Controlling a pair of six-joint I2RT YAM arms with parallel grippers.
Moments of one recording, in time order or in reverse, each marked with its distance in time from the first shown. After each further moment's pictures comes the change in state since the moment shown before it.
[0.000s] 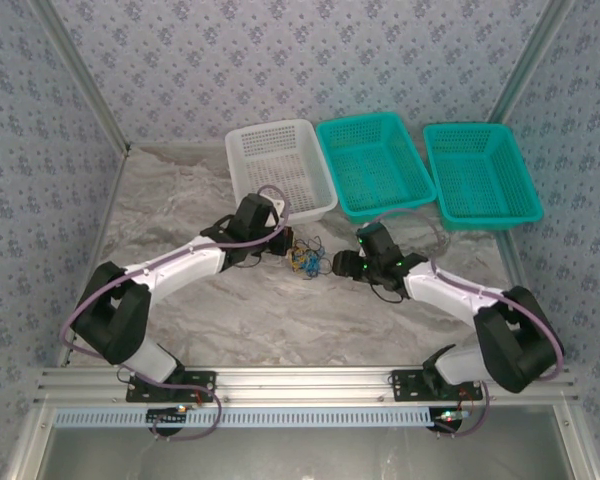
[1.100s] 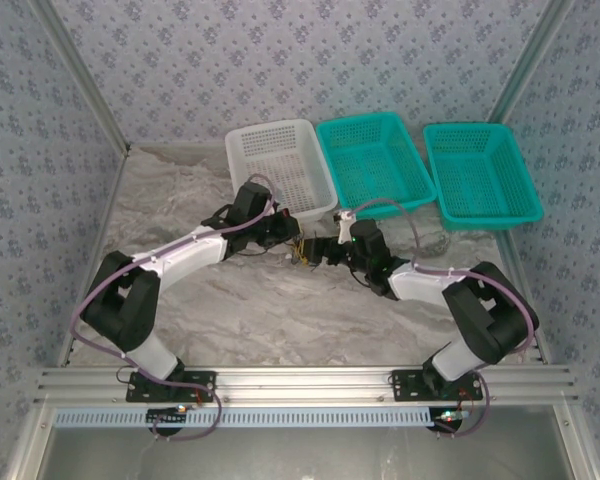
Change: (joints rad) left arm 0.059 0.078 0.061 0.069 0.214 -0.443; right arm 0.056 0.217 -0.053 0.705 -0.111 -0.179
